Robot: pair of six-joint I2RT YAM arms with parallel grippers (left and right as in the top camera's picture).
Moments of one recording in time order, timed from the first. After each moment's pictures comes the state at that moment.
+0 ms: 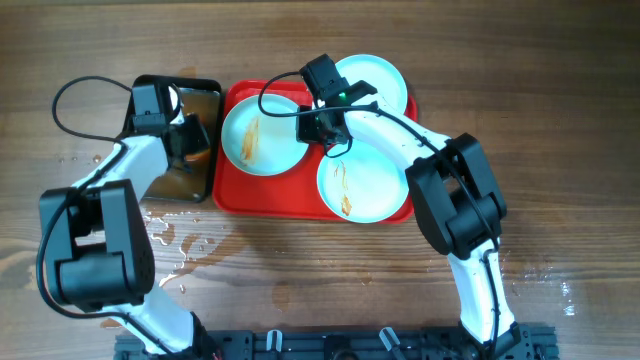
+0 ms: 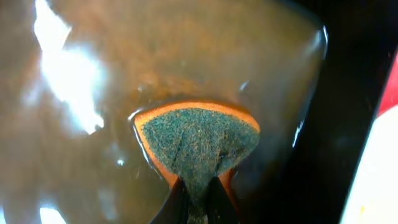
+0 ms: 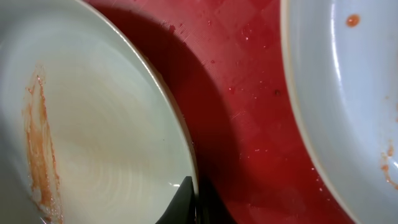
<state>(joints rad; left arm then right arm) 0.11 1.85 1.03 -0.24 0.07 -0.23 0.56 2.27 1.70 -0.62 -0.20 0.59</state>
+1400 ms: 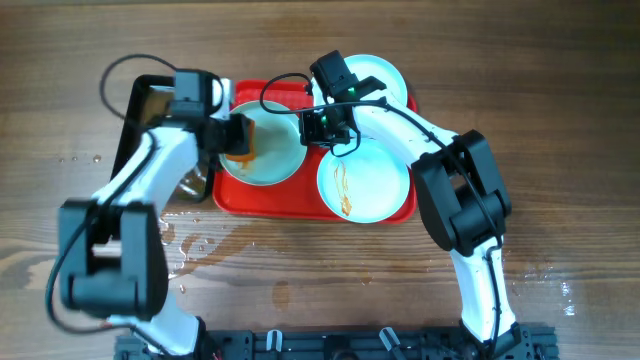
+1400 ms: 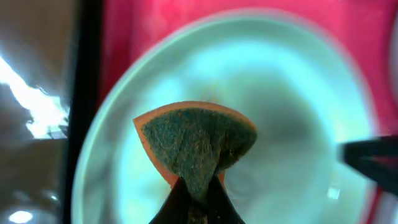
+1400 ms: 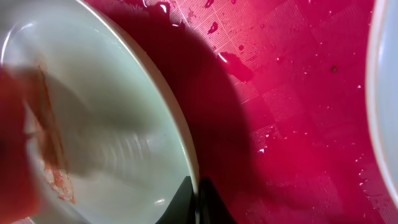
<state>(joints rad) -0.09 1.81 1.11 -0.44 0.19 -0.18 0.52 2.27 1.70 -0.65 -0.39 0.47</state>
